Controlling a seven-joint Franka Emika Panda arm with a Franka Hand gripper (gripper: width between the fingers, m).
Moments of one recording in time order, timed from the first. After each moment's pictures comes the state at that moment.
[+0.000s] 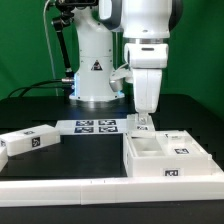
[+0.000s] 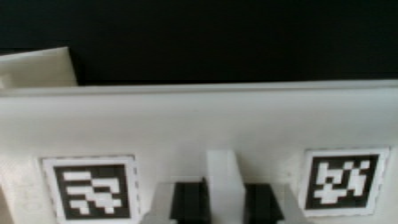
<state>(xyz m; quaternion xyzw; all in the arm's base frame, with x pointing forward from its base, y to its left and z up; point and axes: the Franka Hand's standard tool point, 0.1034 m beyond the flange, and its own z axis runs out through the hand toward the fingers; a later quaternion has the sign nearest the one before) 0.460 0.070 0.058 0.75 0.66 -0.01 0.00</state>
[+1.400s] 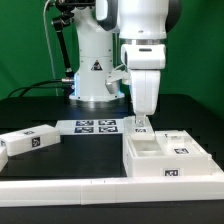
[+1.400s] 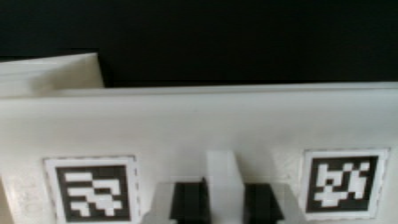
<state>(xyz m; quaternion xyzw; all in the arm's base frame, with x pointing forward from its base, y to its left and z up) 0.472 0.063 0.057 0.73 0.68 -0.01 0.00</state>
